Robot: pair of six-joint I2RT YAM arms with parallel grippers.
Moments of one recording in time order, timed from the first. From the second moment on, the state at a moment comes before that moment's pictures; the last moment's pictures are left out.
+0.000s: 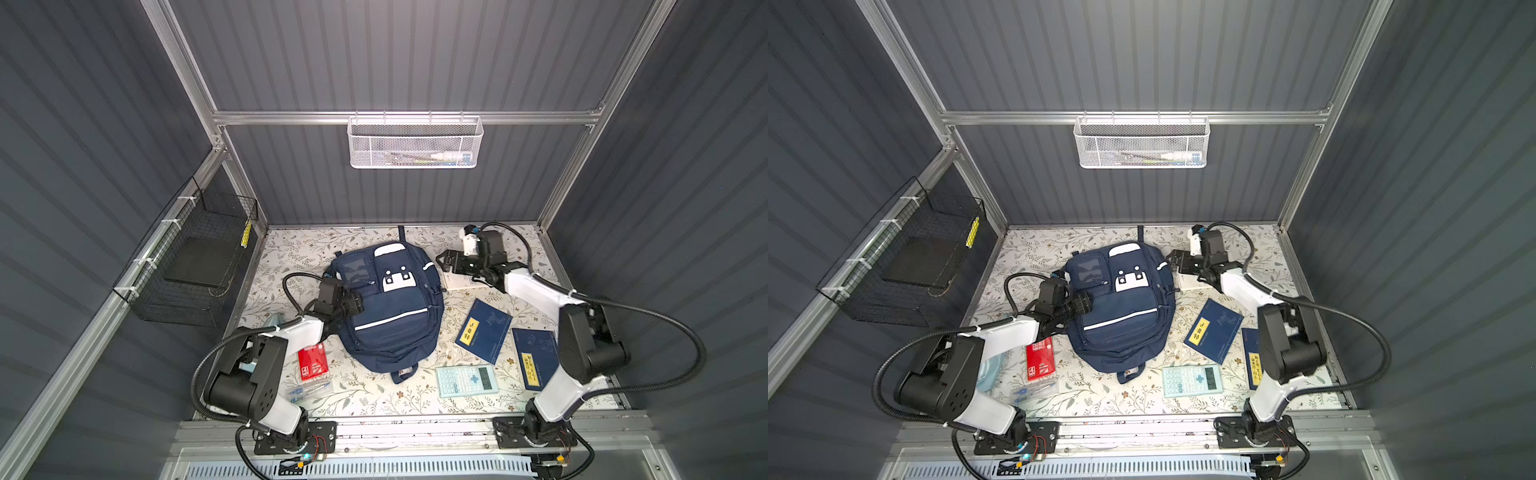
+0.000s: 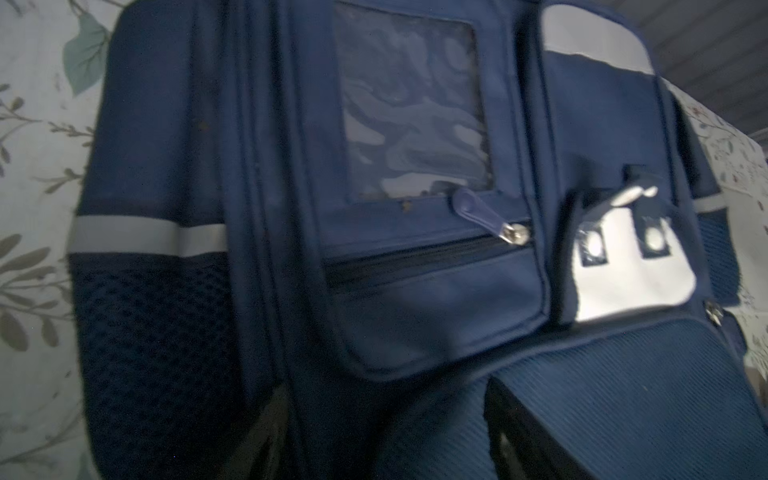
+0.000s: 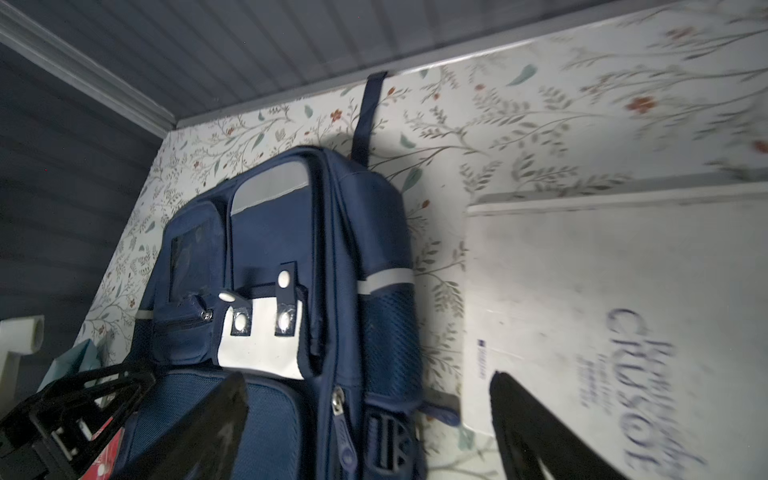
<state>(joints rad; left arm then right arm) -0.34 1.57 0.68 0.14 0.02 -0.55 0.30 1.80 1.23 -0.13 -0.32 0.34</state>
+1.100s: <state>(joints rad) -0.30 1.76 1.25 -0.11 0.12 -0.44 0.39 1.66 1.19 -0.44 -0.23 0.08</state>
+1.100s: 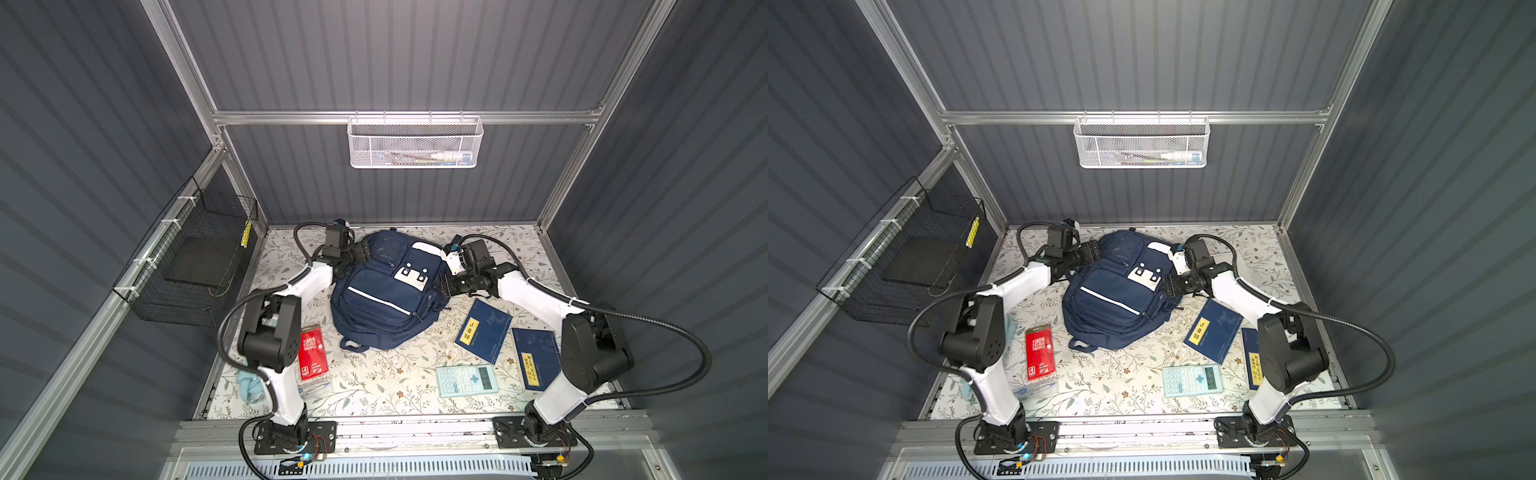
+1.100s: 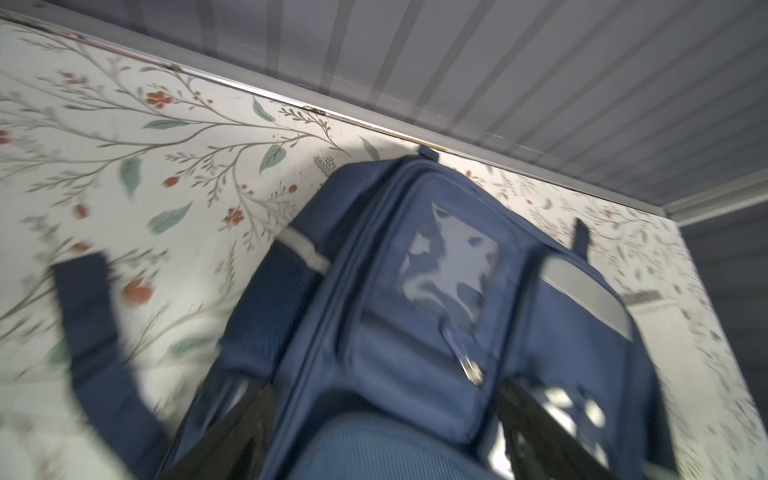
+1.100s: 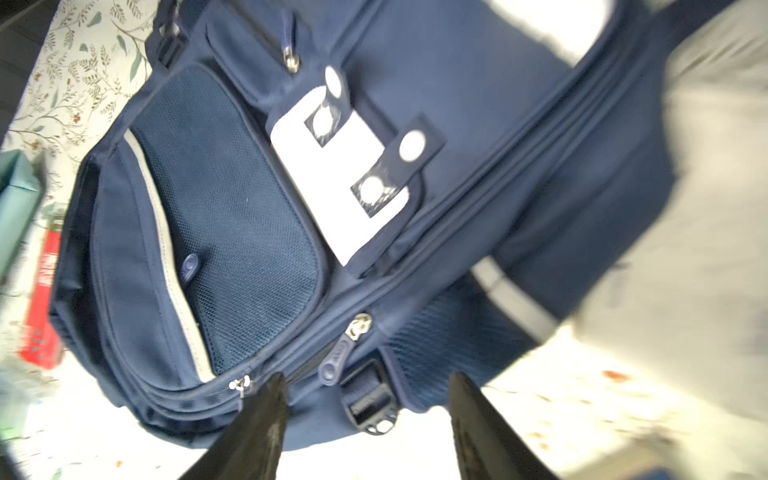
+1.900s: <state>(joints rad) -0.37 1.58 0.81 -0.13 0.14 -0.52 0.35 1.90 1.27 -0.59 -0.36 0.19</state>
